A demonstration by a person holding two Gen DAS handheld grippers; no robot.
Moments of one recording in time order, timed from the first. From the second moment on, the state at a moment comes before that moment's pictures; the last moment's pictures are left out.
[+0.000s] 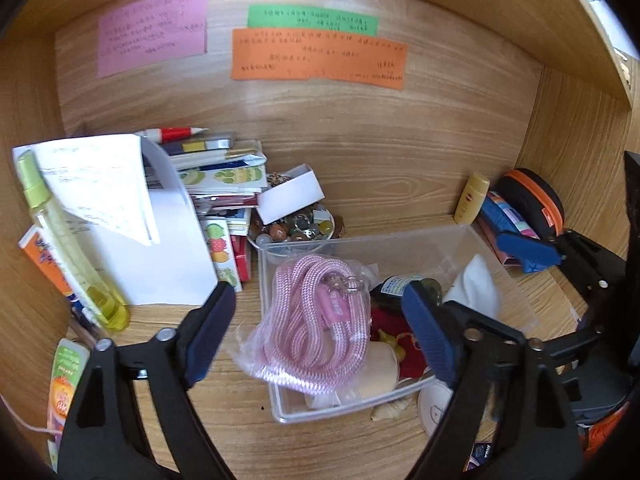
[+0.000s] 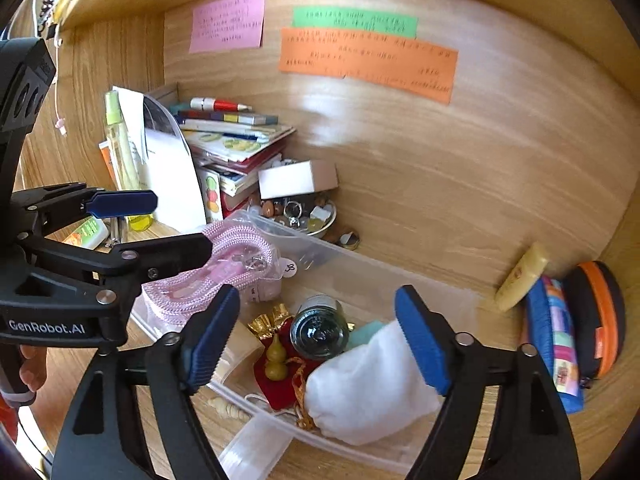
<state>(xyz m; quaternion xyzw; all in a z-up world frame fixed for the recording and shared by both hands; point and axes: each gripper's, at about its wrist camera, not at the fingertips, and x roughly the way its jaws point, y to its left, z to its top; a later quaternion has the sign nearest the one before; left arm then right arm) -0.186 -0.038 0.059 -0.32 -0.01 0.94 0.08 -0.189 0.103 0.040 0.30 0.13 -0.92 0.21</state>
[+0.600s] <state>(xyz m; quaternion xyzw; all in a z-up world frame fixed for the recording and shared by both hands) -0.112 -0.024 0.042 -0.34 -0.01 0.94 0.05 -0.122 0.168 0.032 0.32 0.06 -0.93 0.18</state>
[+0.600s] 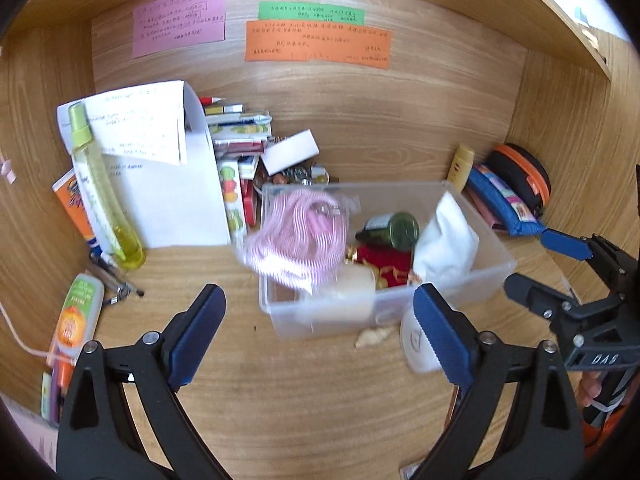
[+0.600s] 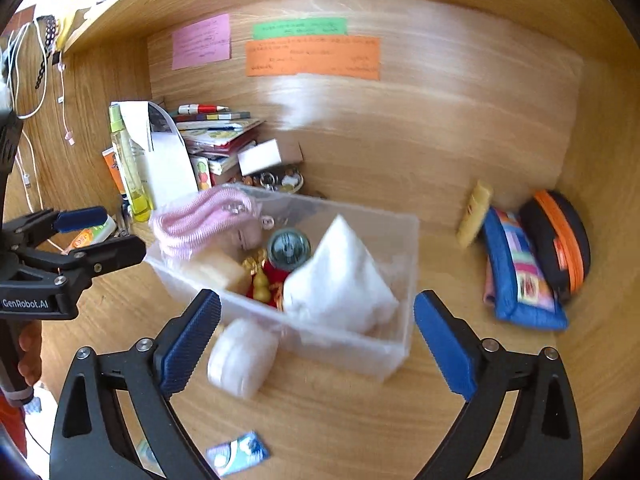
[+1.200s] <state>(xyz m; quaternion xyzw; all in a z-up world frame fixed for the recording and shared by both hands) -0.040 0.006 -0.016 -0.39 -0.02 0.92 0.05 -0.064 0.197 -0.015 0.35 0.06 -0.92 0.17</state>
